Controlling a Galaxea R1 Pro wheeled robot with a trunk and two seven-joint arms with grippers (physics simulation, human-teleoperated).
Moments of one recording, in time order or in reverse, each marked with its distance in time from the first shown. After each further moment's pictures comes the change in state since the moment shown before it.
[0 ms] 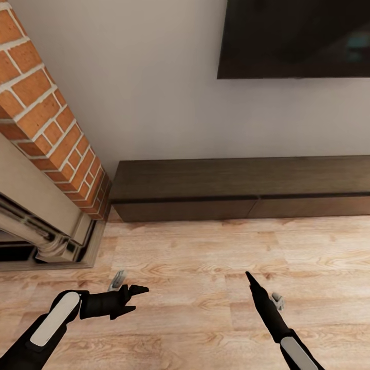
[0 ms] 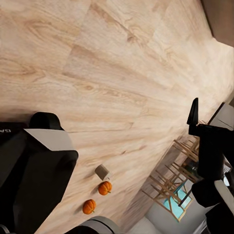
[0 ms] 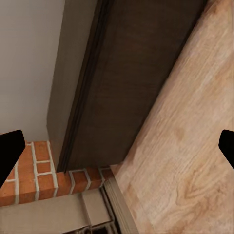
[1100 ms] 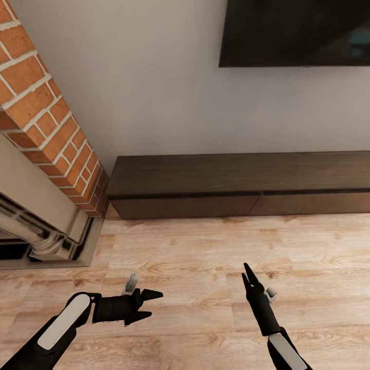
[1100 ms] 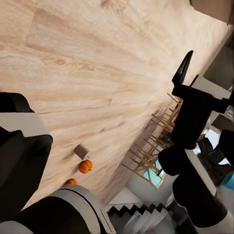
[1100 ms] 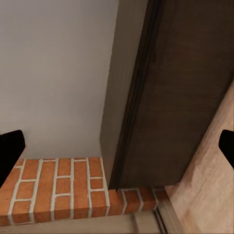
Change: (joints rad) left arm 0.000 0.002 -0.152 -0.044 0.173 0.000 -0.001; right arm -0.002 0.068 0.006 -0.026 -0.126 -0.017 0.202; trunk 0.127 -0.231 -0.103
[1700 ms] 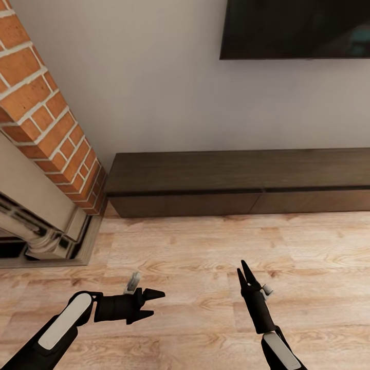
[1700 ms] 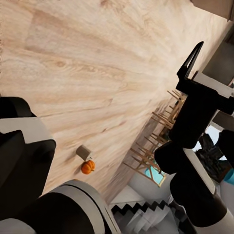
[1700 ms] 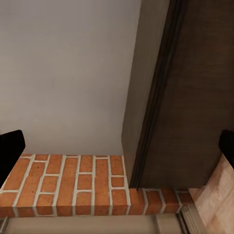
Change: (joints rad) left arm 0.000 -0.002 -0.011 -0.025 0.000 0.000 0.000; right arm 0.000 0.032 0.001 -0.017 -0.003 0.009 0.096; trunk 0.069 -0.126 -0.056
